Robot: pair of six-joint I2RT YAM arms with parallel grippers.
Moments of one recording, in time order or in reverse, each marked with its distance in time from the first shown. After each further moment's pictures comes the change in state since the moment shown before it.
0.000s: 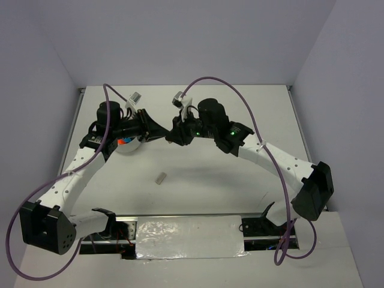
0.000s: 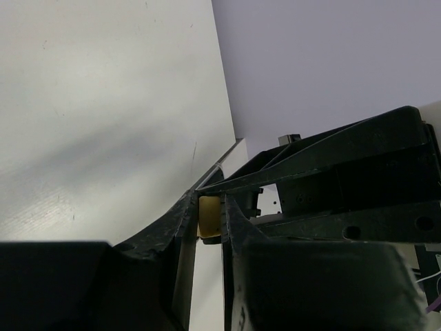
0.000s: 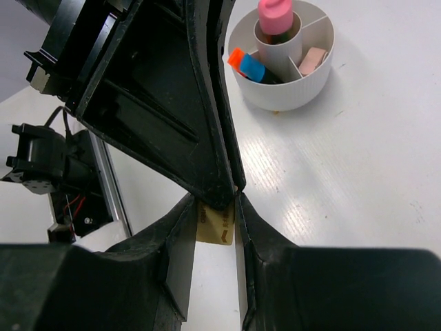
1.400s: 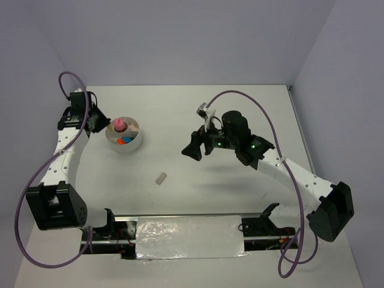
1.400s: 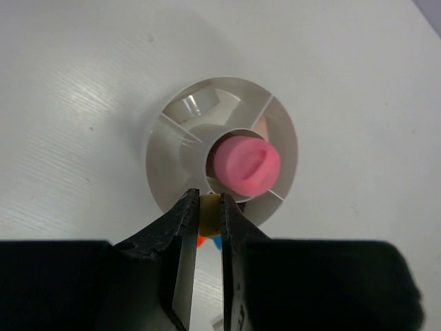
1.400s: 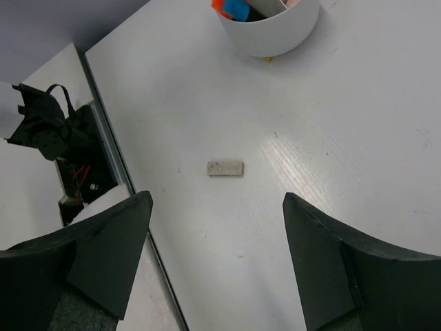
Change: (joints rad) left arm 0.372 0.177 0.235 -0.411 -0.836 0.335; right arm -0.122 -0.232 -0.298 0.029 -0.099 0.056
